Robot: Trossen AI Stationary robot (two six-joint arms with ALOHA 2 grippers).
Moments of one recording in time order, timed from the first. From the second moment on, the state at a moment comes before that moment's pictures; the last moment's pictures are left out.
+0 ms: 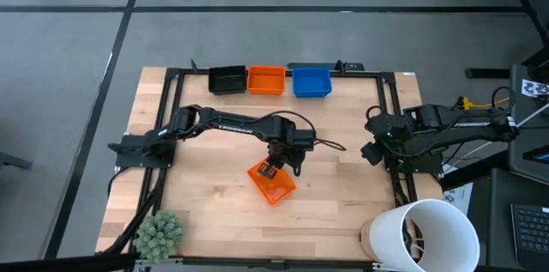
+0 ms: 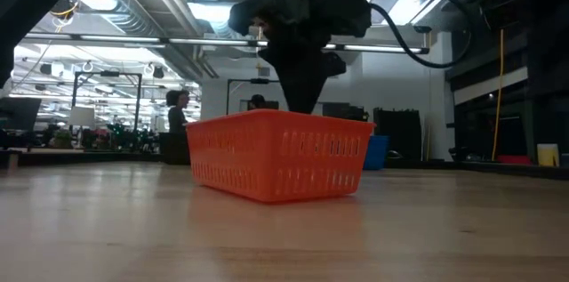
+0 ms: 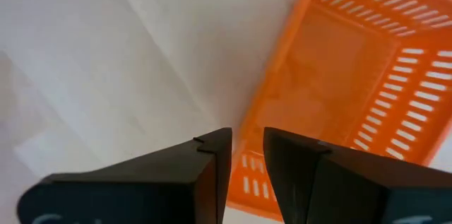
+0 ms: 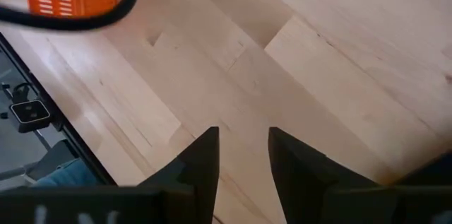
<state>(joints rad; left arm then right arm) -0.04 2.23 2.00 -1.13 0.10 0.47 0.06 0.73 0.75 -1.11 -0.15 0.99</state>
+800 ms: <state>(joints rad) -0.05 2.32 2.00 -1.06 0.15 0.56 0.06 0.73 0.75 -1.11 -0.15 0.99</state>
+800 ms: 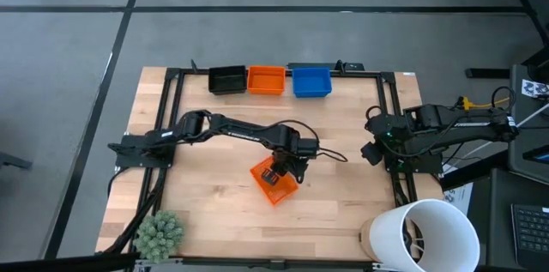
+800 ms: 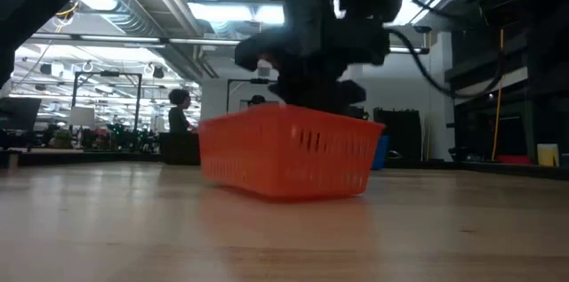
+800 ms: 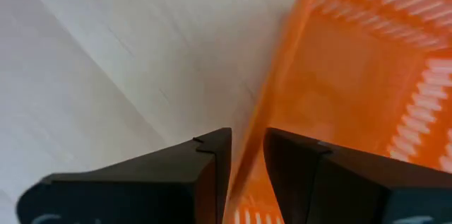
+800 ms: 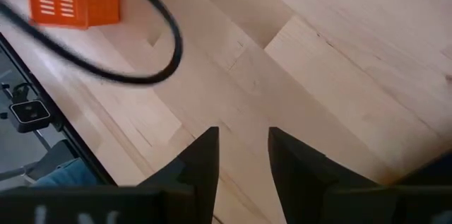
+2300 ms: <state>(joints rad) 0.74 2.16 2.34 -1.08 0.13 0.54 0.05 0.73 0.75 -0.92 0.13 1.05</state>
